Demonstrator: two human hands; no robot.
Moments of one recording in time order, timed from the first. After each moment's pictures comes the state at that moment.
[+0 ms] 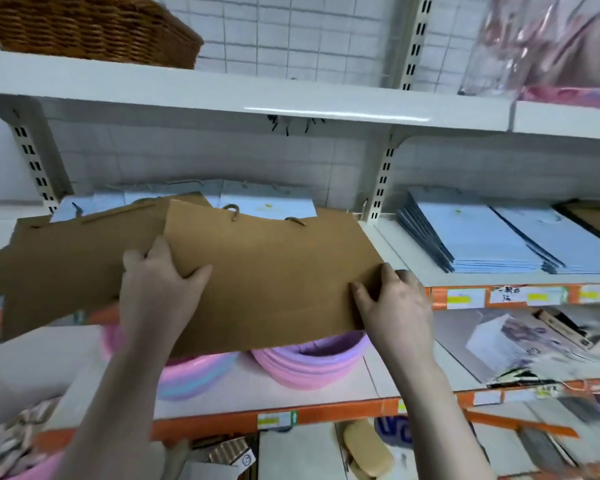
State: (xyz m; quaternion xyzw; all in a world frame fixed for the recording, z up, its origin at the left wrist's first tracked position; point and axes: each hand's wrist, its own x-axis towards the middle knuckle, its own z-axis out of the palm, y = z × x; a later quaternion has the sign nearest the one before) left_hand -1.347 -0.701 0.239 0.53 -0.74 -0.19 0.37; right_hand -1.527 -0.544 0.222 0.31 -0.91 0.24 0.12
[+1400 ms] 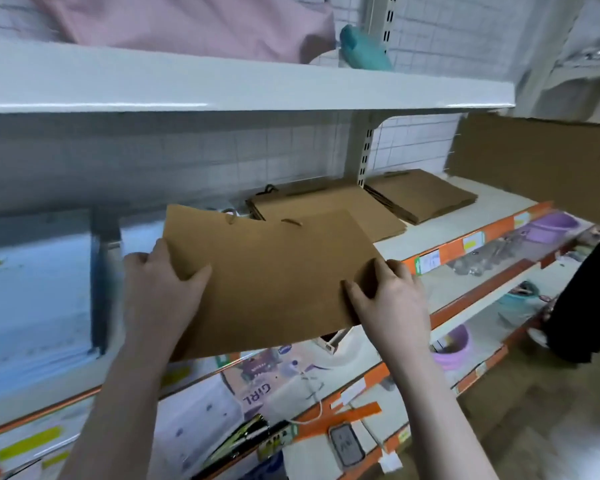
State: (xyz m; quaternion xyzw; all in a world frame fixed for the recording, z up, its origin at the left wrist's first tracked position) left_hand -2.023 -0.364 0.233 0.37 -0.84 -0.26 0.30; right_hand -2.131 -0.152 0.204 0.13 -0.95 0.23 0.18
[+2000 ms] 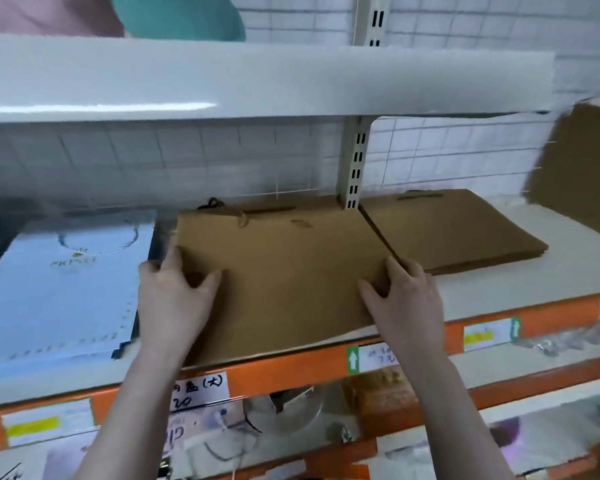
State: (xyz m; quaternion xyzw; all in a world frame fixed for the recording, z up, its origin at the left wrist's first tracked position) left_hand -2.244 -0.241 0.219 0.49 -0.77 -0.24 0.32; right_hand -2.410 -0.066 0.208 0.28 -0.92 0.25 0.10
